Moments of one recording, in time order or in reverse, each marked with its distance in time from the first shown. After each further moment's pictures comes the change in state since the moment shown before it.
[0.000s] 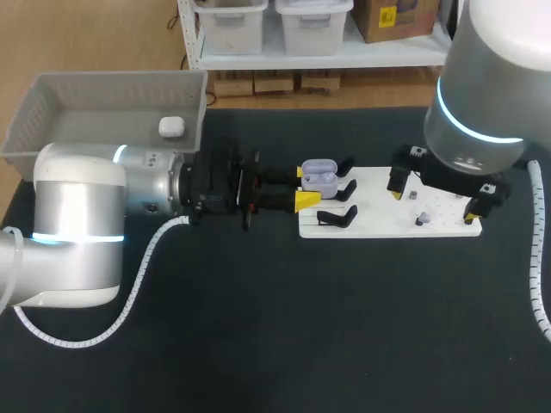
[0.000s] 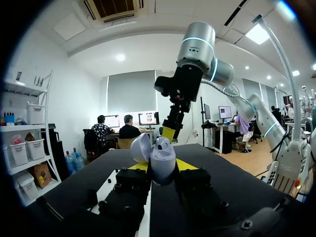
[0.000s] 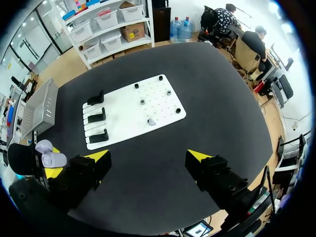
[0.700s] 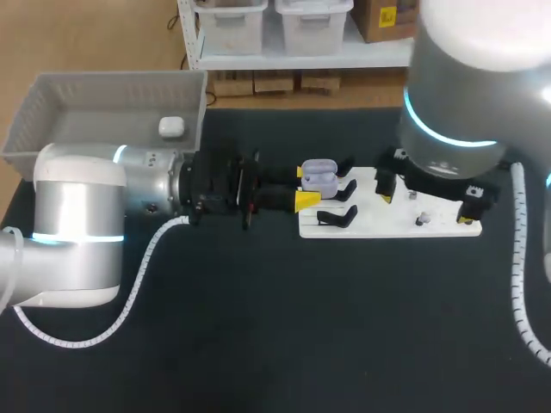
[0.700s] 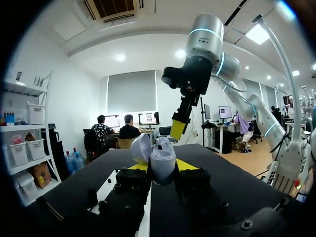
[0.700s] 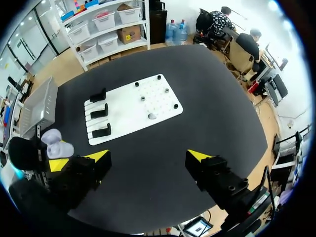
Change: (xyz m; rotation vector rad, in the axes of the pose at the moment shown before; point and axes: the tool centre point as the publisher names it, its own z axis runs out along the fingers) left arm 0.000 0.000 0.000 0.000 0.000 0.000; right arm 0.013 0.008 -0.015 0.045 -0.016 0.005
